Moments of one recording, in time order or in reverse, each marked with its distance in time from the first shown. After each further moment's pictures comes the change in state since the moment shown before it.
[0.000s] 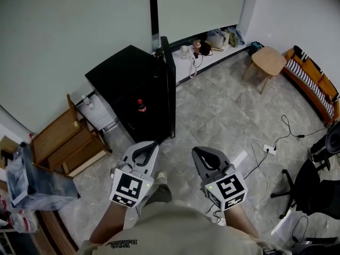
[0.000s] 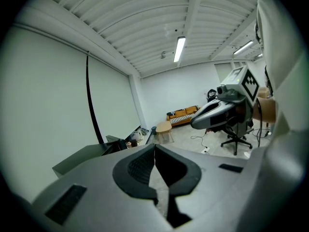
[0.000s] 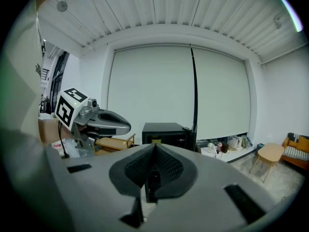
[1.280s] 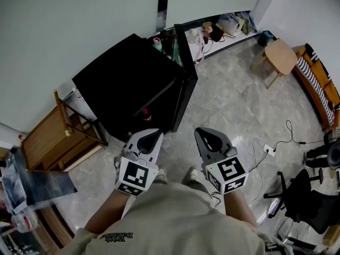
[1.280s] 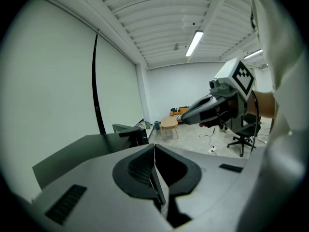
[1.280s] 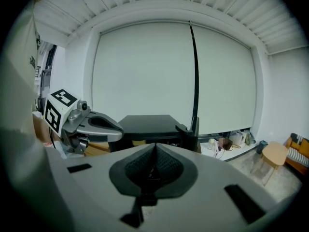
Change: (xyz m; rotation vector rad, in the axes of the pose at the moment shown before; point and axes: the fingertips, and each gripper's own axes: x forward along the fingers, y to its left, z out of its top) left arm 0.168 0.193 -0.064 -0.095 0.069 -0.028; right arm 0.255 -0.119 0.024 0.013 0.146 -0.006
